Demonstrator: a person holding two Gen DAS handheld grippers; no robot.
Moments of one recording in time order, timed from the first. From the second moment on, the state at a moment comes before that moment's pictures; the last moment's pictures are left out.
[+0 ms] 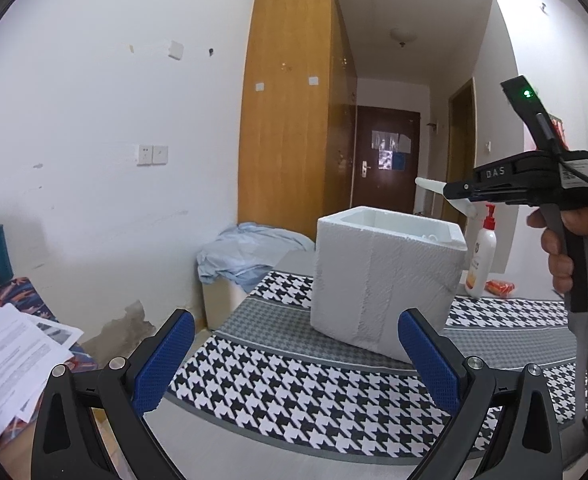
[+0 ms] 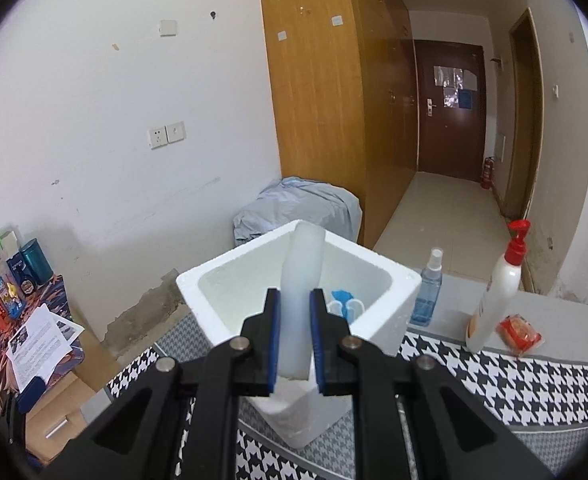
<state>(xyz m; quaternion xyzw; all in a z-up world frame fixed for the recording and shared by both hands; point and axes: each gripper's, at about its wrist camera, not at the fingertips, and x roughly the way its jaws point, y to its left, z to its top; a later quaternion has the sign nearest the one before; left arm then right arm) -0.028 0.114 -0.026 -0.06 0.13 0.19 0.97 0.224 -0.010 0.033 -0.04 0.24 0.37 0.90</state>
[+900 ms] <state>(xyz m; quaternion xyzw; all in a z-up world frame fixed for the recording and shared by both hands) -0.073 0.082 -0.022 -0.05 0.12 0.18 0.97 0.152 -0.066 0.040 -0.03 0.18 0.34 0.92</state>
